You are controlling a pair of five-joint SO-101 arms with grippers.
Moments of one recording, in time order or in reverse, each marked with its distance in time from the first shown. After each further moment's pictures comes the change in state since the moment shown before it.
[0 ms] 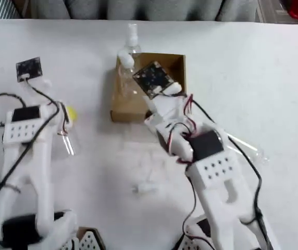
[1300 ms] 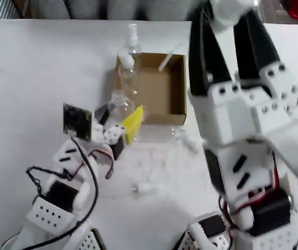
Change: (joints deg) left arm 34.5 -52.9 41.3 -40.8 -2.5; right arm 3.4 -11.2 -27.1 -36.2 -24.0
